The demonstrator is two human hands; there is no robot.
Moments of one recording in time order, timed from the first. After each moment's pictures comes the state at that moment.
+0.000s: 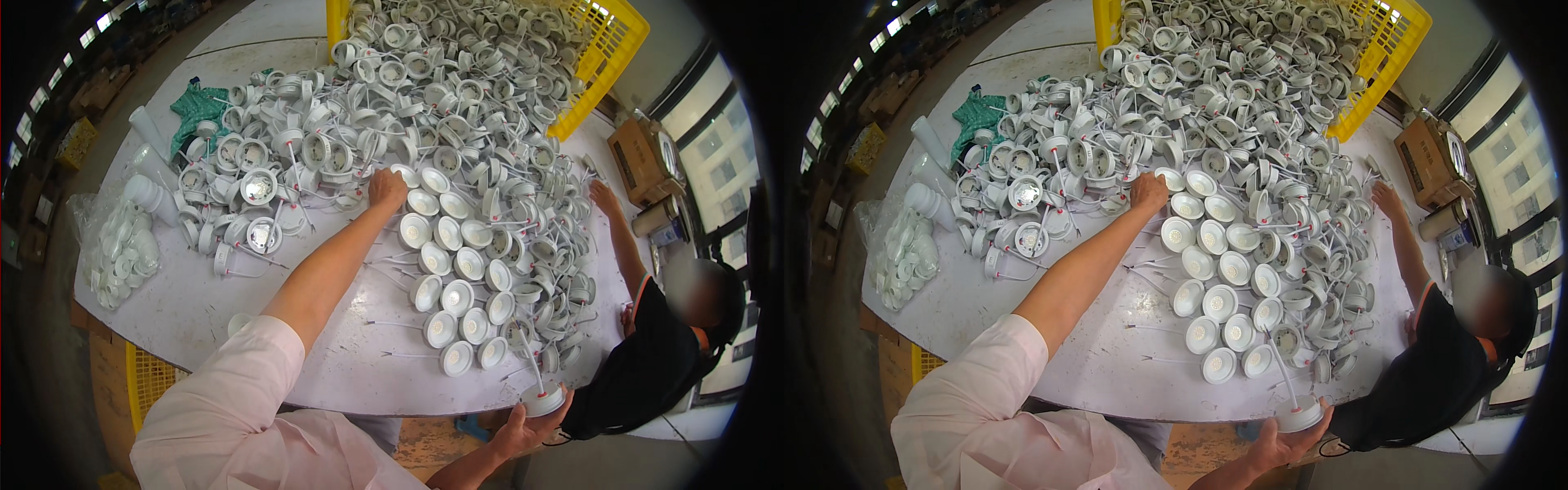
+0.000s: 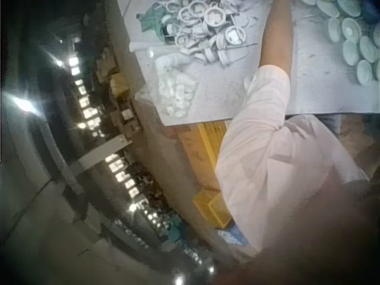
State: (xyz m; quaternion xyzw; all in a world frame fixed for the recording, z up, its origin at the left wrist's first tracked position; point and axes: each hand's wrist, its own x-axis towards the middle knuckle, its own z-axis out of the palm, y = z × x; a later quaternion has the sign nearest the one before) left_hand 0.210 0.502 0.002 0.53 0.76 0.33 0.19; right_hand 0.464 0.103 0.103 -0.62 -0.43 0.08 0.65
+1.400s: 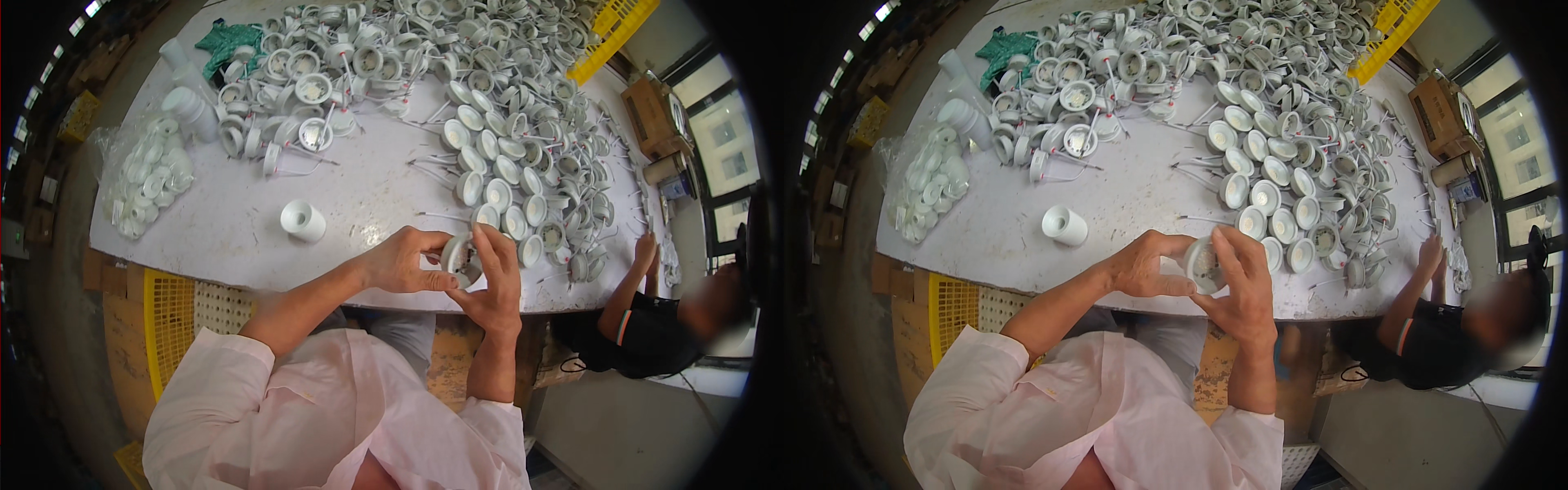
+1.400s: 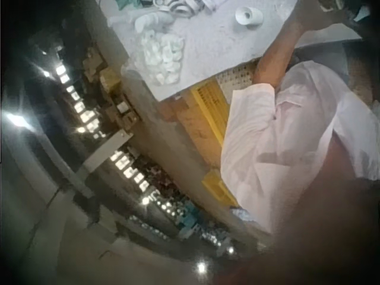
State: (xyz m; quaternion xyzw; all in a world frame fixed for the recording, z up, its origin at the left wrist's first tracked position) left_hand 0.143 0.155 0.121 0.70 0.27 0.34 0.56; right_hand 0.337 0.126 0.145 -0.40 -0.81 0.12 0.41
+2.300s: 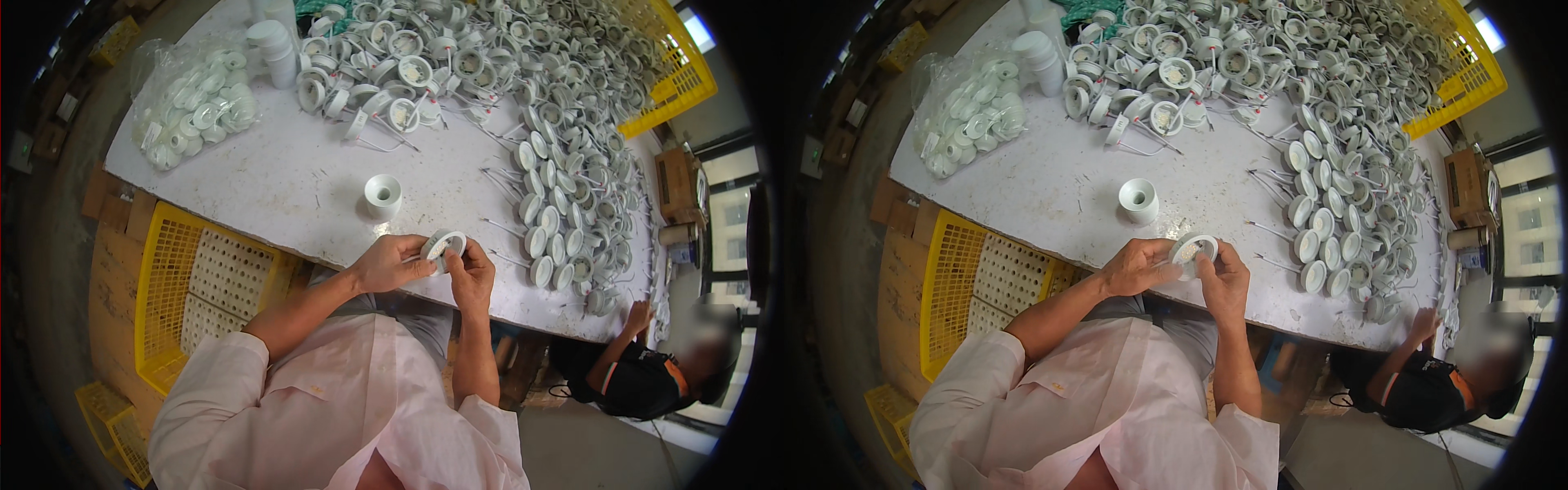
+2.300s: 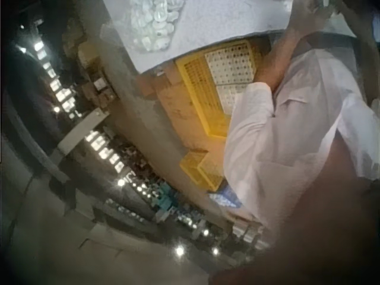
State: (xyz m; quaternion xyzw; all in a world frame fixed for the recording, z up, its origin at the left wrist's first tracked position) left_hand 0.037 0.073 0.071 0.44 0.37 0.45 0.69; right_hand 0.221 0.100 0.061 -0.47 -0.51 0.57 0.44
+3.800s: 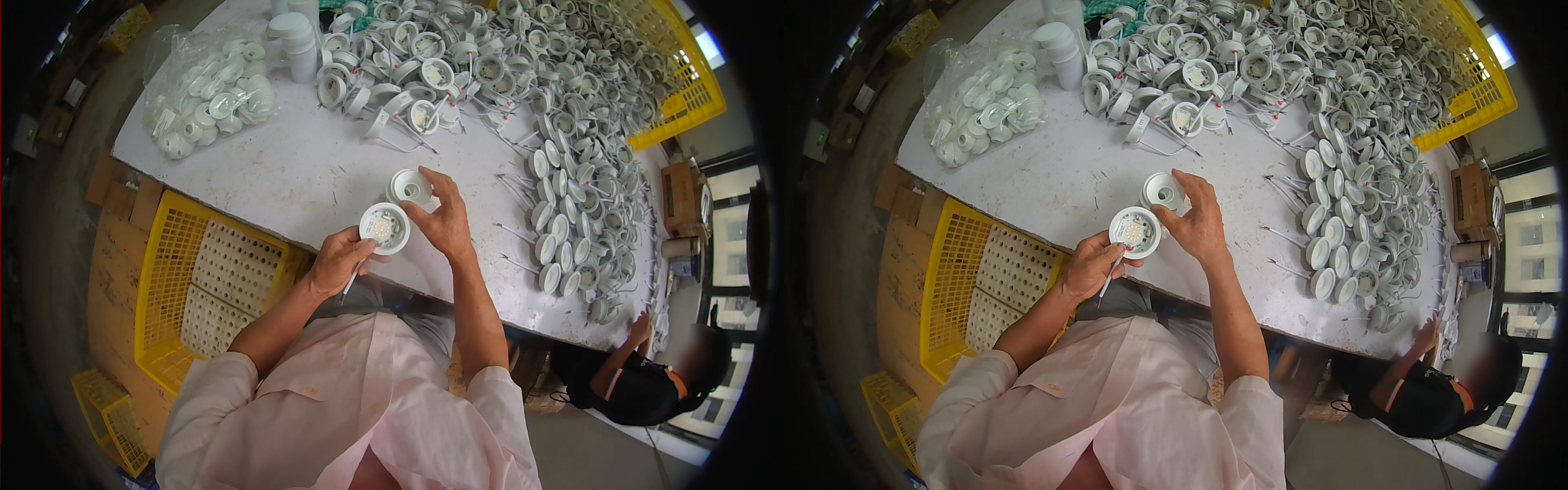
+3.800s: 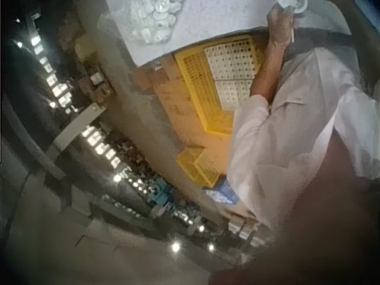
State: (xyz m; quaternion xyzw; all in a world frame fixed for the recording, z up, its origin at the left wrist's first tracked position) left_hand -0.029 0.028 0.037 0.24 0.41 0.57 0.66; right_hand 0.132 0.171 0.063 -0.37 -0.79 0.35 0.34
